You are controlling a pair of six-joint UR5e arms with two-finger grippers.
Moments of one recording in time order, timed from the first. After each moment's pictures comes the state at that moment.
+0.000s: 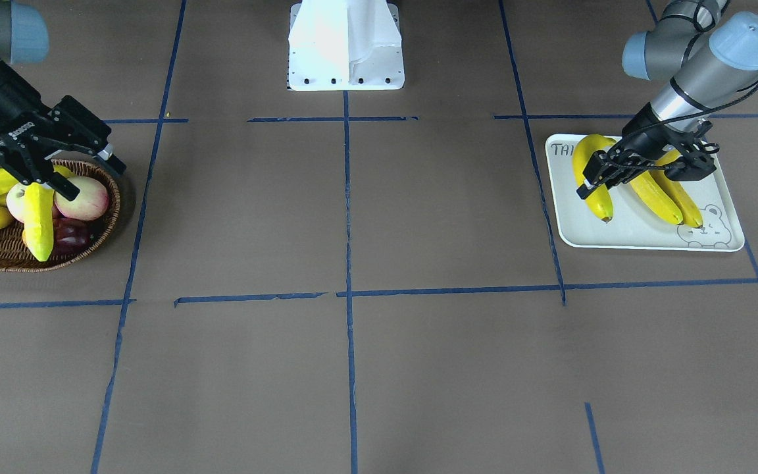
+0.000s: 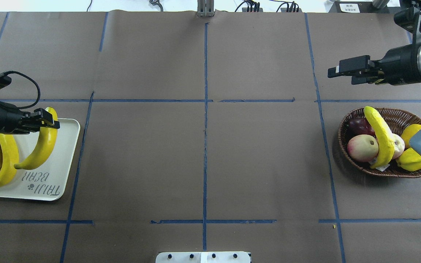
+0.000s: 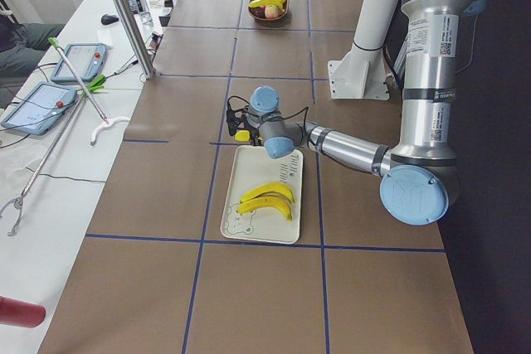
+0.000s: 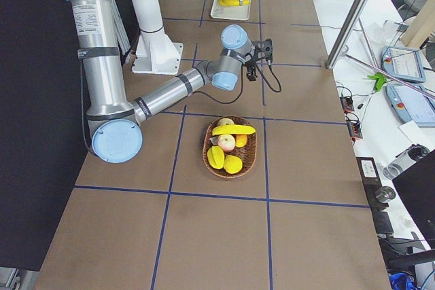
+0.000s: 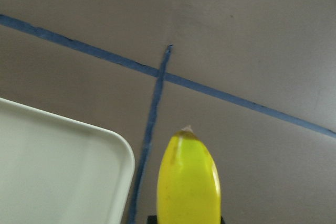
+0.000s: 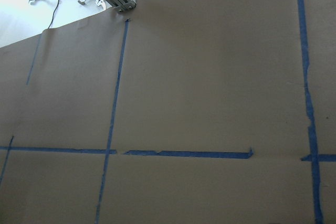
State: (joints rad) left arm -0.88 -1.53 -1.77 -2.43 -2.13 -1.35; right arm 1.04 -1.46 1.92 -0.81 2.22 1.16
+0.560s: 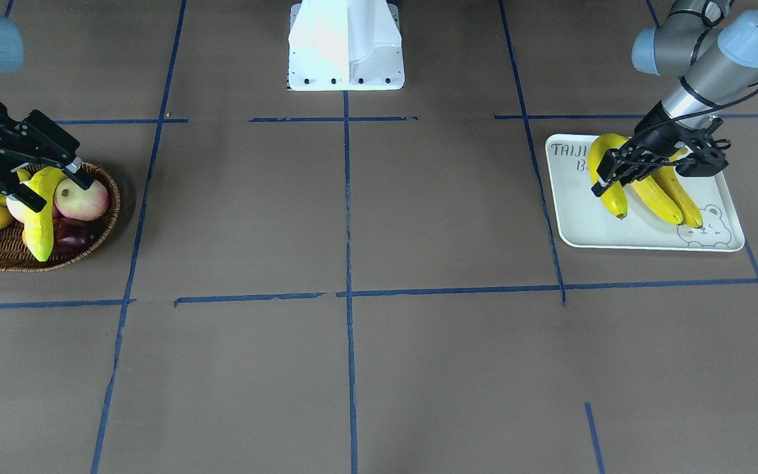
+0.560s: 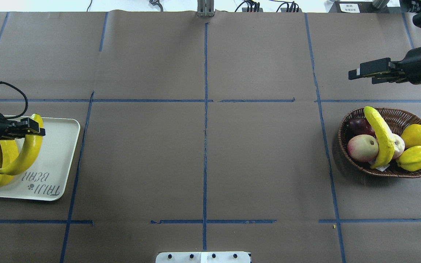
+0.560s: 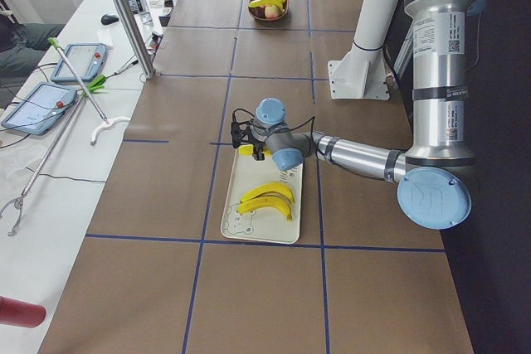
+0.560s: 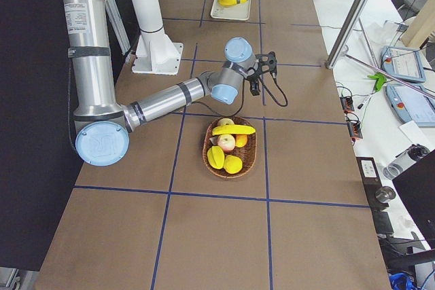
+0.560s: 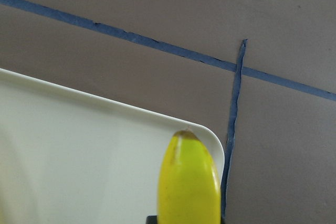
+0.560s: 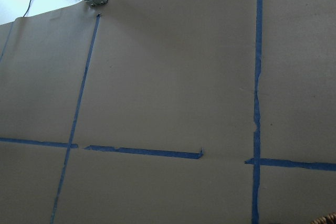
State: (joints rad) left arm -0.88 -1.46 -1.77 -2.44 -2.10 -1.25; right arm 1.10 -1.50 1.88 -0.80 2.27 1.05
